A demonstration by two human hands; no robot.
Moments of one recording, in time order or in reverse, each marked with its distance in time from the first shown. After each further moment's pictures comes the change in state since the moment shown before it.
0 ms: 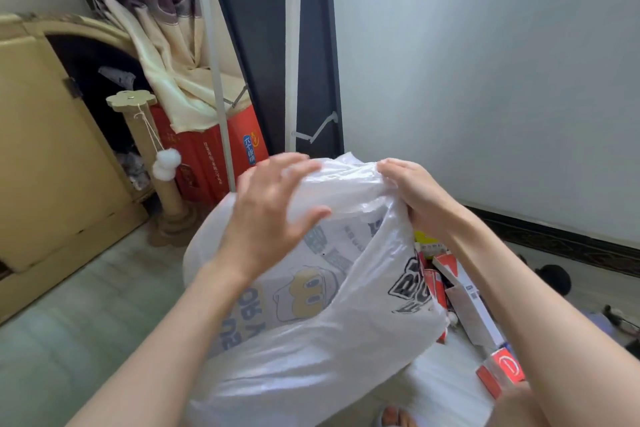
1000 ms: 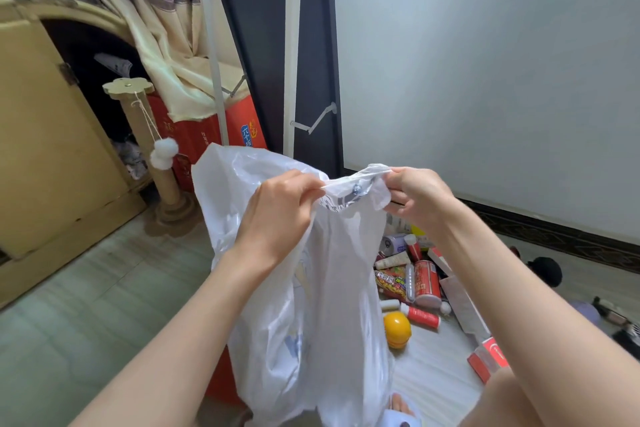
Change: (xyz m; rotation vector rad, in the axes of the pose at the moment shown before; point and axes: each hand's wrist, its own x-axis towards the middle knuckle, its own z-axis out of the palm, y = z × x) left_hand 0.001 0.017 0.011 -0.121 -0.056 -0.173; right_hand -0.004 0.003 0.001 0.217 0.320 0.261
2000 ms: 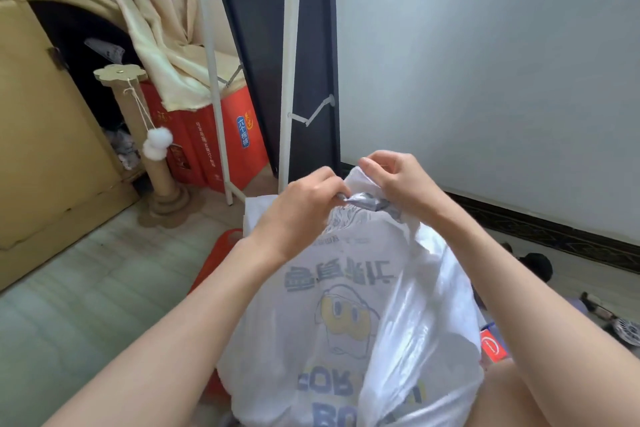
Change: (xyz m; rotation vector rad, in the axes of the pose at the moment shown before) left_hand 0.002 0.001 0.022 -0.021 -0.176 0.228; right_hand 0.001 0.006 -0.001 -0.695 -0.192 -0.586
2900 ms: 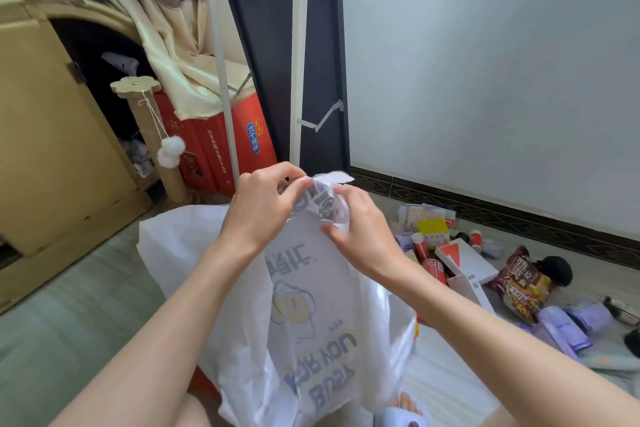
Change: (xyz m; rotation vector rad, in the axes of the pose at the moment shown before) left_hand -0.012 -0.014 -0.042 -0.106 0.209 -0.478; right_hand -0.031 -0.001 0.077 -0.181 0.030 -0.076
